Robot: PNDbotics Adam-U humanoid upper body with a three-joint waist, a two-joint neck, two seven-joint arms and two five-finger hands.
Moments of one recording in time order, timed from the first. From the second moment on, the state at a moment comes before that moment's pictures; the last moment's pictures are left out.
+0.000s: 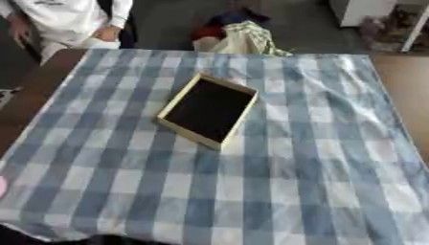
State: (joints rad) left arm -0.18 0.72 0.06 -1.35 -0.62 -0.41 -0.52; right arm 0.00 -0.46 -0.39 -1.98 0.28 -0.27 -0.06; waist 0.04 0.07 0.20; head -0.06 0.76
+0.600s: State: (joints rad) left arm -0.21 0.73 0.06 -1.45 -0.54 -0.41 -0.52; right arm 0.00 -0.46 -0.39 -1.98 0.28 -0.26 -0.06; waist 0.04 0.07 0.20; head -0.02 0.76
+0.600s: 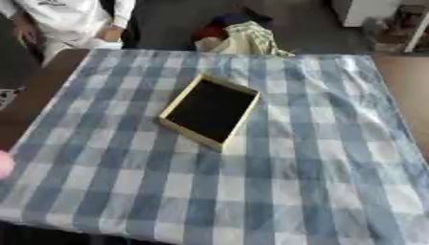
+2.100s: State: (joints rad) left arm -0.57 0.63 -0.12 -1.54 -0.43 -0.43 -0.55; right arm -0.02 -0.46 -0.38 -1.98 0.27 -0.27 -0.05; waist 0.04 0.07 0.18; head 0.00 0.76
